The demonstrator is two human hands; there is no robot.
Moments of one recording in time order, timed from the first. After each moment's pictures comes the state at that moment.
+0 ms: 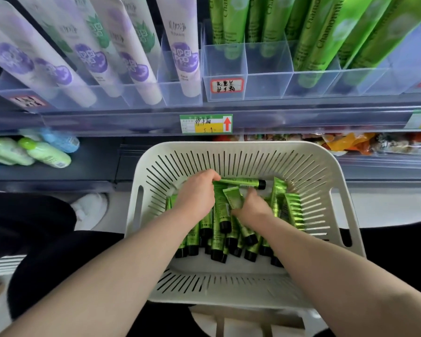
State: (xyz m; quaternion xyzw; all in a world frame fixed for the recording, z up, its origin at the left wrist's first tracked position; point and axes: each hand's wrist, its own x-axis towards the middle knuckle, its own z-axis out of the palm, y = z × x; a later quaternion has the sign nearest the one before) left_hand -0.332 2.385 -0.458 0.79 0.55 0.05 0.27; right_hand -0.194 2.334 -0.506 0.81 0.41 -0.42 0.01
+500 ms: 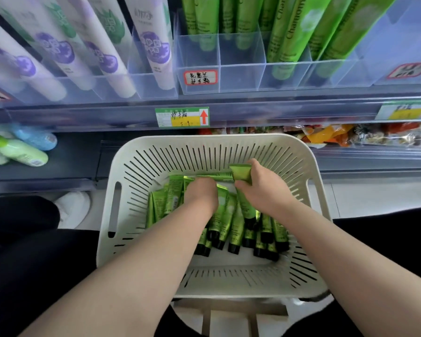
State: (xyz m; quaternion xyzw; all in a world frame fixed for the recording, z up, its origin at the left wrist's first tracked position) left_hand -0.273 2.376 -0.484 0.74 0.59 -0.23 0.24; right_hand -0.148 2.323 -0.416 0.78 0.54 -0.31 -0.07
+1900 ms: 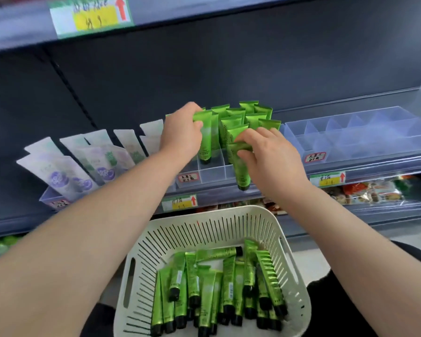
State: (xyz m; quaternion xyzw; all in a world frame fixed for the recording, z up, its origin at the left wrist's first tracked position) left_hand -0.228 2.461 -0.197 0.79 0.50 0.34 0.14; right_hand -0.095 2.330 -0.223 0.69 0.64 0.10 -0.33
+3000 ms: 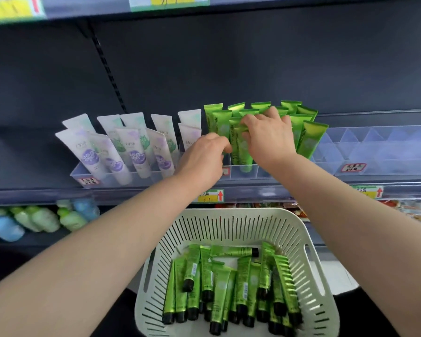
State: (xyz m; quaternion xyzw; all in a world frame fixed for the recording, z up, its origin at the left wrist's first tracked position) left_hand -0.288 2.434 -0.230 0.87 0.44 0.22 0.06; right_hand -0.130 2.424 -0.223 0.71 0.66 0.16 -0.17
